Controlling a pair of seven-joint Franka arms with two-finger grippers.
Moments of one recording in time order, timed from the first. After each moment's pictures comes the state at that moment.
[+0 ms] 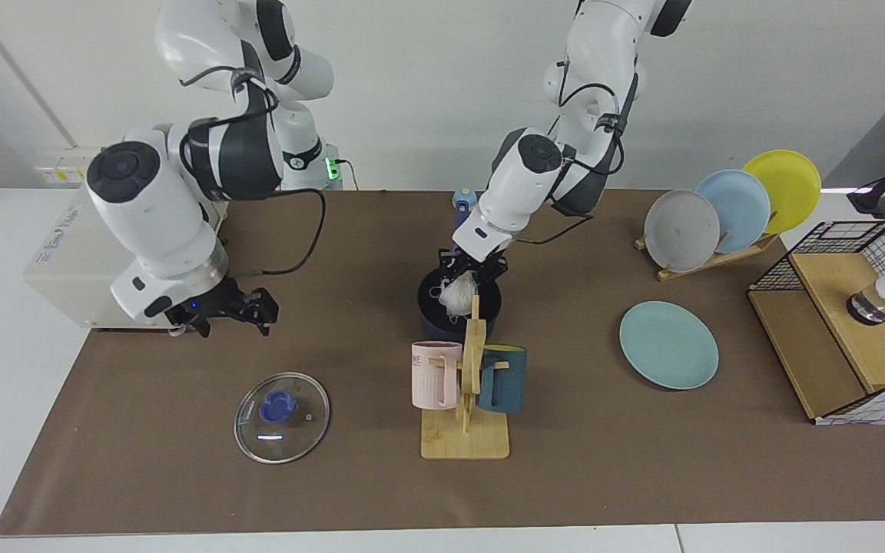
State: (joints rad) left arm -0.02 0.28 -0.60 -1.93 -0.13 2.35 -0.52; right arm -0.01 0.55 0.10 -1.14 -0.06 1.69 0.09
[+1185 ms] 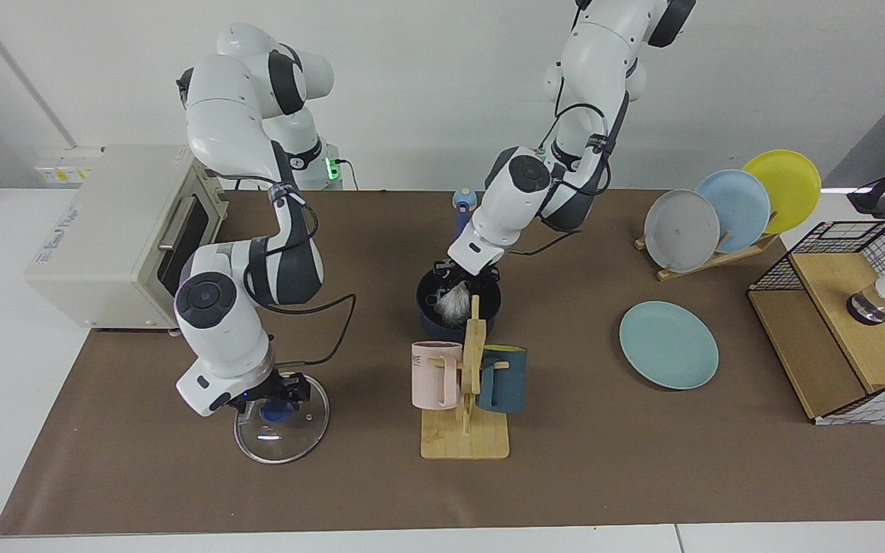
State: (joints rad) left arm -0.03 0.34 -0.59 -1.97 -0.12 2.46 -0.56; right arm 0.03 0.83 0.11 -1.06 -0.14 1.93 0.11
